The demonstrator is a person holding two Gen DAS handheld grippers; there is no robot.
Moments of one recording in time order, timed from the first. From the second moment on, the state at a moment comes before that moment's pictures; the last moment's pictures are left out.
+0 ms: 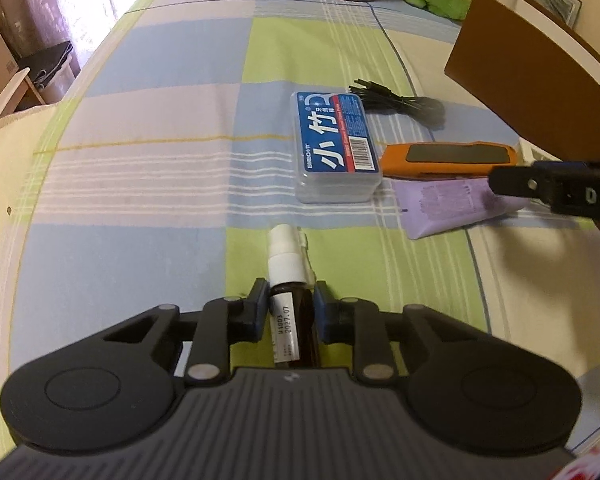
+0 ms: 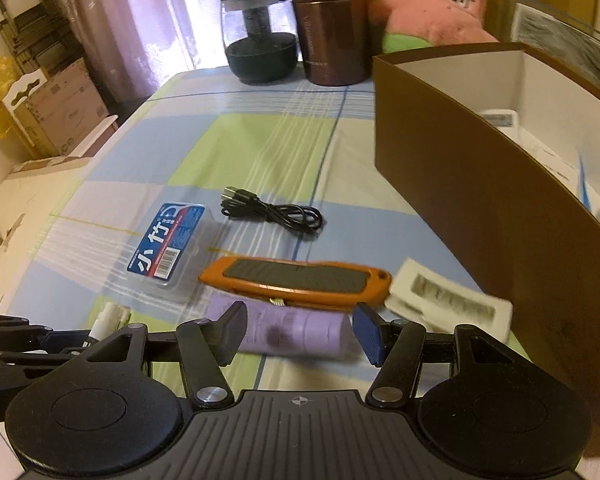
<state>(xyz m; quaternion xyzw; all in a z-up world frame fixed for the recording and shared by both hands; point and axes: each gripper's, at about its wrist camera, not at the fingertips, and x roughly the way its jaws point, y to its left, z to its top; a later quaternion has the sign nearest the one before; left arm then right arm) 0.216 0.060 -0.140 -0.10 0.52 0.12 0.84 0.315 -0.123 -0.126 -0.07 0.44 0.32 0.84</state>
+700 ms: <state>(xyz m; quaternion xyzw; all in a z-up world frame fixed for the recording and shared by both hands) 0.211 0.079 -0.141 -0.11 0.52 0.13 0.83 0.271 -0.097 -0.152 -0.13 0.46 0.43 0.77</state>
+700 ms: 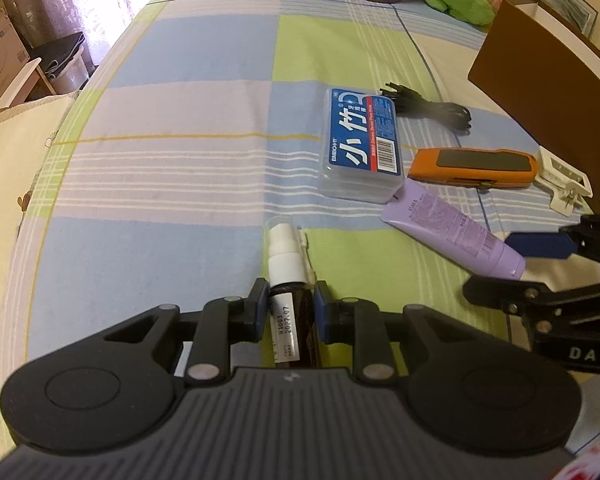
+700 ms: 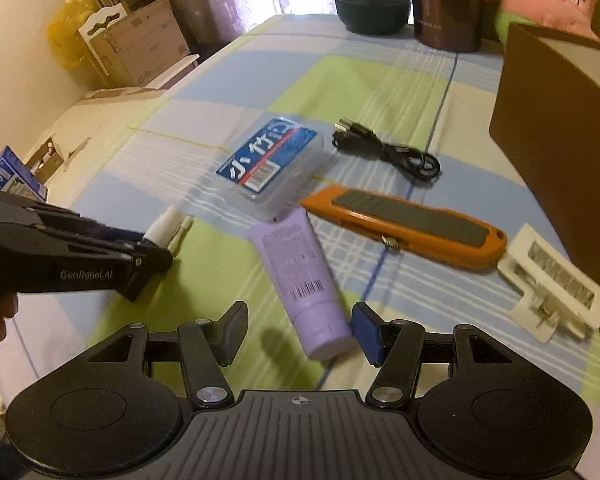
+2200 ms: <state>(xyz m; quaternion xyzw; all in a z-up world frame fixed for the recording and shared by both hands) 0.180 0.055 -0.131 -0.09 0.53 0.10 0.84 0.220 -0.087 -0.161 -0.15 0.45 0.40 0.78</state>
